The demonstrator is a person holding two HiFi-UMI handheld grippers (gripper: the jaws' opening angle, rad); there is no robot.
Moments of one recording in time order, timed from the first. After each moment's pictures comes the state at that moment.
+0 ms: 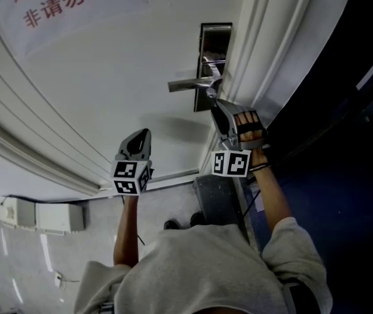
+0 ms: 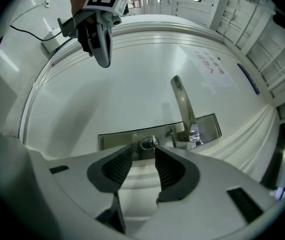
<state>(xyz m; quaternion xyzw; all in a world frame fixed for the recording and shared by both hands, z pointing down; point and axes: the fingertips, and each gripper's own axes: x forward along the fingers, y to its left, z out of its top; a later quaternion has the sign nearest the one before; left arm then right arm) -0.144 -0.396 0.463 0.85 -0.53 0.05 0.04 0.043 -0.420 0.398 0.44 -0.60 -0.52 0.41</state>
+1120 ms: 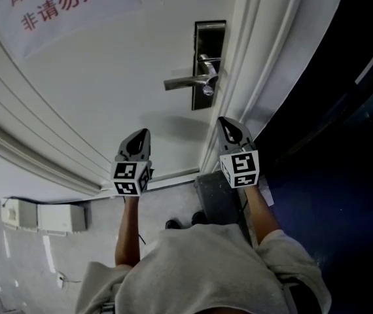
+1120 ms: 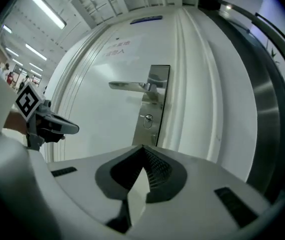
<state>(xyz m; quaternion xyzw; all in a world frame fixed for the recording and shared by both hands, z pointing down) -0.137 -0.388 0.456 0.85 -0.53 0.05 0.03 0.075 -0.390 0.417 0.55 -0.83 -0.08 0.09</state>
